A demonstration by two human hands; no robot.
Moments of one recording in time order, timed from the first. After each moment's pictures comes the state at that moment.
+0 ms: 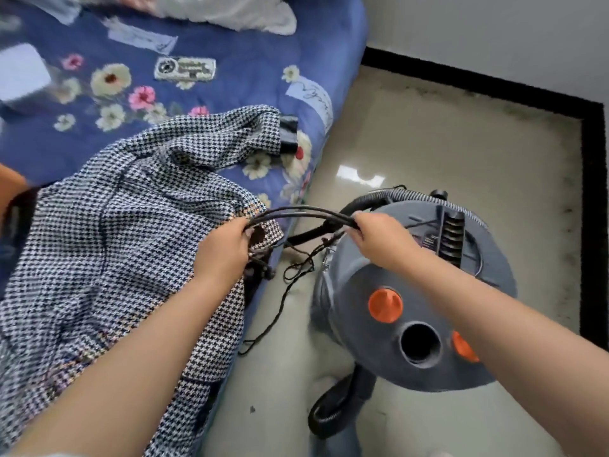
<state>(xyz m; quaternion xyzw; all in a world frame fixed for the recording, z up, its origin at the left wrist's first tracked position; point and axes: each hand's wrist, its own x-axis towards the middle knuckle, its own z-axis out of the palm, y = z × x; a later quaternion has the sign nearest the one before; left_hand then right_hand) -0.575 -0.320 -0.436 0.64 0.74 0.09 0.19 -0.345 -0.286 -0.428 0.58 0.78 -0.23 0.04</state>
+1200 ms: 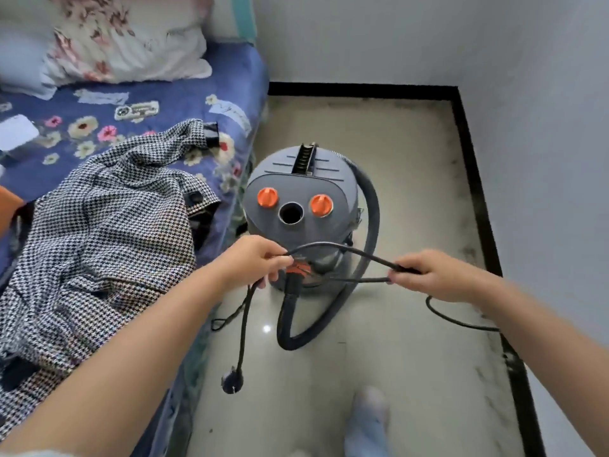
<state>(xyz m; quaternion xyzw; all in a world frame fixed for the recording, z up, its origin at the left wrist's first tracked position) -0.389 -0.599 -0.298 0.73 0.54 -0.01 0.41 -0.119 -0.673 -0.292 0.62 0.67 -0.42 -0.03</state>
